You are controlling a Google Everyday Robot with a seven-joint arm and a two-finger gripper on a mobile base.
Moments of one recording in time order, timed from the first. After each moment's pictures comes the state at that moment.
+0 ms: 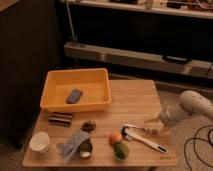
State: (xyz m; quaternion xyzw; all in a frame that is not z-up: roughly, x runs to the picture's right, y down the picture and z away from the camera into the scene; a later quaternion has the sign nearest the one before) arm 0.283 0.198 0.775 -0.35 0.15 0.84 0.40
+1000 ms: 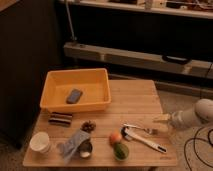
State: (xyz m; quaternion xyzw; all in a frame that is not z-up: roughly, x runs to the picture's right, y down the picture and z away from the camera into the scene) arm 0.316 0.208 0.794 -0.34 0.09 0.87 0.36
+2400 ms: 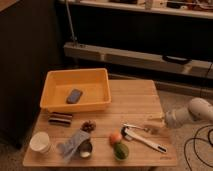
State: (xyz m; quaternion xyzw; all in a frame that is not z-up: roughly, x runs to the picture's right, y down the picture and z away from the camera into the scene) arm 0.291 0.206 0.821 -0.38 0.08 0.86 0.34
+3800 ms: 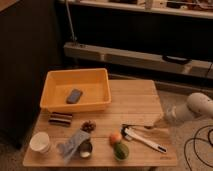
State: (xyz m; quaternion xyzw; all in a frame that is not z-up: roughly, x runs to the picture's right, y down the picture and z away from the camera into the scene) arm 0.289 0.172 0.771 -0.34 0.12 0.87 0.35
